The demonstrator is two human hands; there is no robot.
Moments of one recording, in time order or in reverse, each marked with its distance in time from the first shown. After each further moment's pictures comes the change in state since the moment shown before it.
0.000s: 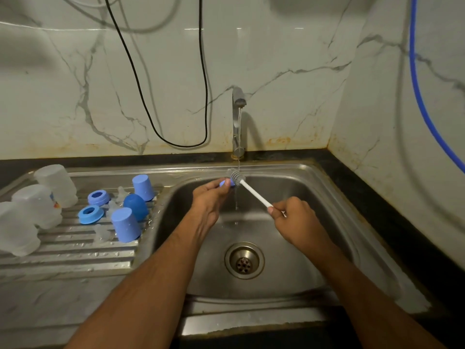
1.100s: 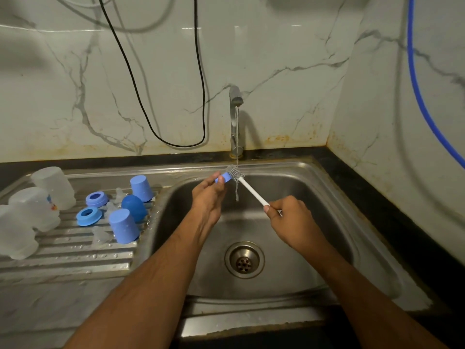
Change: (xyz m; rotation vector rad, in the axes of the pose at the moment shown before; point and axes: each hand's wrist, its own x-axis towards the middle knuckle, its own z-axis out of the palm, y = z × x) left_hand -0.002 0.000 0.008 -0.163 0.051 -0.013; right_hand -0.002 -0.005 0.006 0.053 0.026 0.002
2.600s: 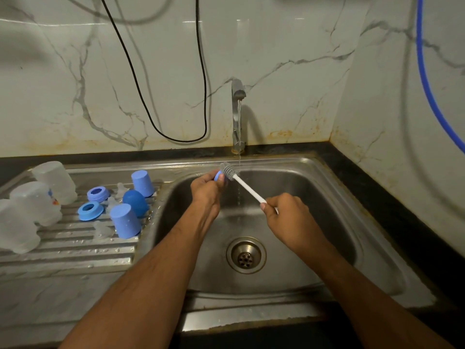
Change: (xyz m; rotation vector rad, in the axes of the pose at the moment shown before) left_hand 0.000 0.004 0.003 0.155 0.060 0.104; right_hand -0.007 -0.007 0.005 -0.069 0.006 -0.088
